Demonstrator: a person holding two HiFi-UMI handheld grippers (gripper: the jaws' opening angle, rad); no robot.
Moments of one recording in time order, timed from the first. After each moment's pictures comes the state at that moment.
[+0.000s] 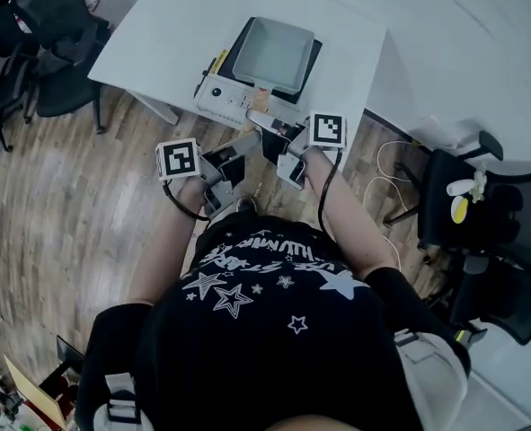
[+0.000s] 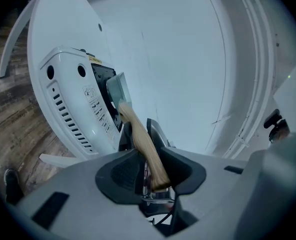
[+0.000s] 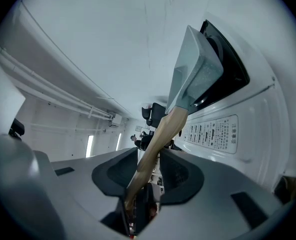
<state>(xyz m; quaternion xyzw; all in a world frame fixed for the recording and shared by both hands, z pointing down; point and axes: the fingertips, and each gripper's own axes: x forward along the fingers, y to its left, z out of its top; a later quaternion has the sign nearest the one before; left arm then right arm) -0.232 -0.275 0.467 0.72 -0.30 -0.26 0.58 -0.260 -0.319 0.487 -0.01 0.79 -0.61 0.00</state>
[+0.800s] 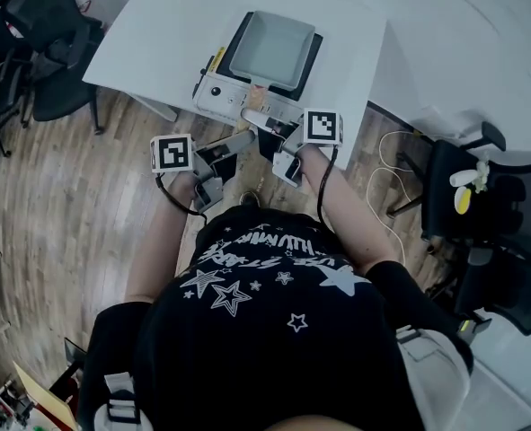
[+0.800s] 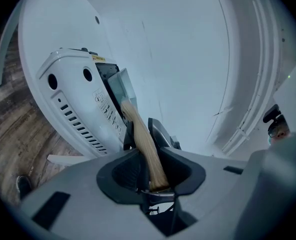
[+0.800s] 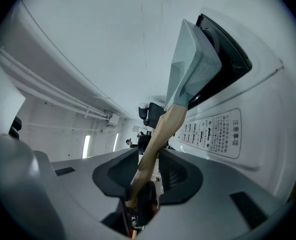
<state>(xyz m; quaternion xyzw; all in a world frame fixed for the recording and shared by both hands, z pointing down) -0.229 -0.268 0.489 0.73 -0.27 -0.21 0.59 -0.258 -0.312 0.505 -0.02 0.79 -0.61 0.00</state>
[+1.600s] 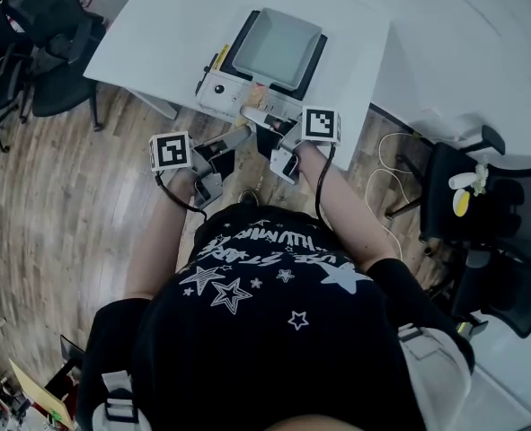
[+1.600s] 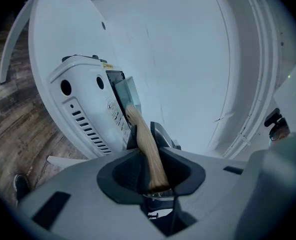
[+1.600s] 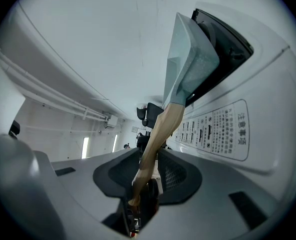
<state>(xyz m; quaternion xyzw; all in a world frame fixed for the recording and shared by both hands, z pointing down) -0.242 -0.271 0.501 0.72 -0.29 -0.23 0.58 -0.262 -0.313 0.514 -0.03 0.78 -0.62 0.00</state>
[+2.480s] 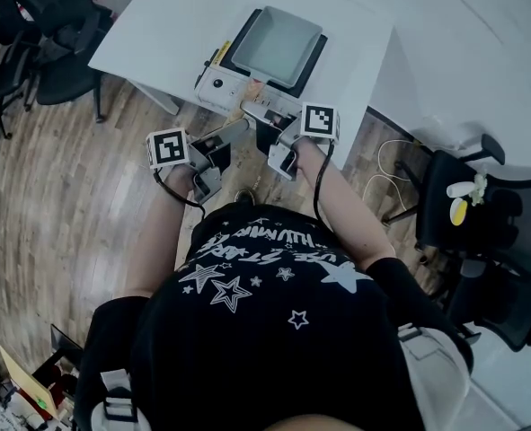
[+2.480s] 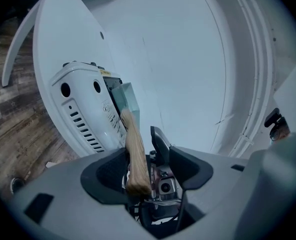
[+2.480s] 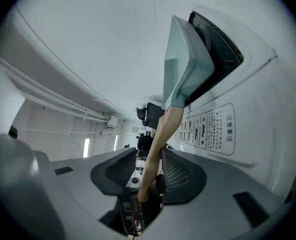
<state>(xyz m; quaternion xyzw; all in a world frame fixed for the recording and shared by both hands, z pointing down) -0.257 -0.277 0.498 0.71 -0.33 -0.26 0.57 -0.268 -0.321 0.514 -0.03 0.77 -0.64 -0.01</state>
